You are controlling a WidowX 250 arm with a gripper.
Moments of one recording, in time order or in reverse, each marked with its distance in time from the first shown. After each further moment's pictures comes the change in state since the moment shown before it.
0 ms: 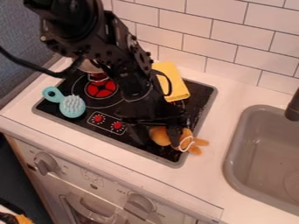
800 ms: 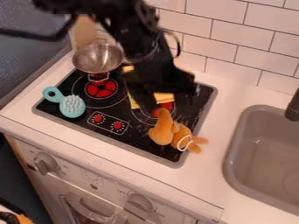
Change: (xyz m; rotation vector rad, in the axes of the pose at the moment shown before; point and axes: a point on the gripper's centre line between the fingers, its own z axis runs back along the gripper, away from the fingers) arm 0.024 -0.025 0.052 -0.062 -0.039 -0.115
